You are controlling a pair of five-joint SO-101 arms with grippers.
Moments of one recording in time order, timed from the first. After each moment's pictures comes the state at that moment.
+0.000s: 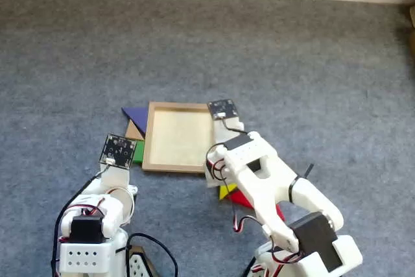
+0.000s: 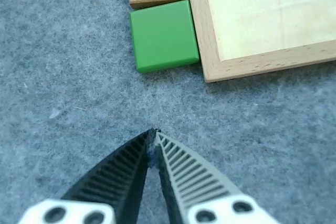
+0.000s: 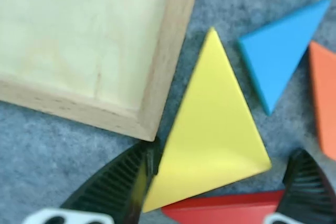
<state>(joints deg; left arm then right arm) -6.0 -102.6 96.0 75.6 -7.8 -33.7 -5.2 48.1 50.8 -9.5</state>
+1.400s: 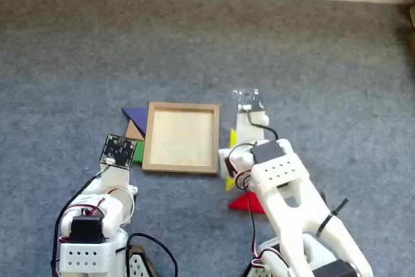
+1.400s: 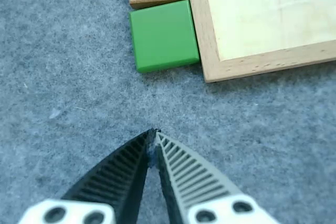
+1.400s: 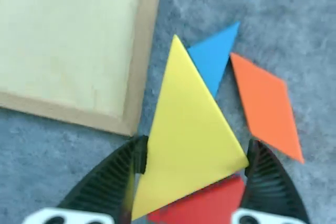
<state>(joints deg) -6.0 -102.6 96.0 75.6 -7.8 -28.0 -30.6 52.5 54.8 -9.1</state>
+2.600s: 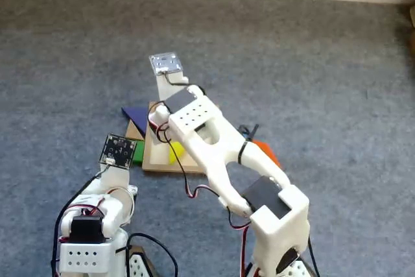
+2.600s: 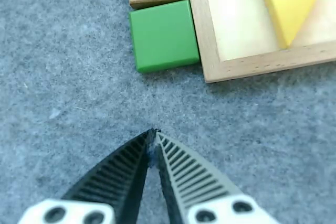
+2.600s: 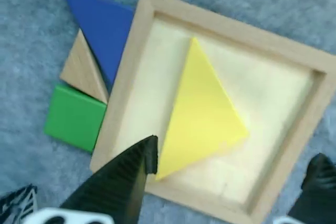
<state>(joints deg) -6.0 -102.6 96.0 75.6 -7.8 -45.6 16.6 -2.2 67.4 -18.5</state>
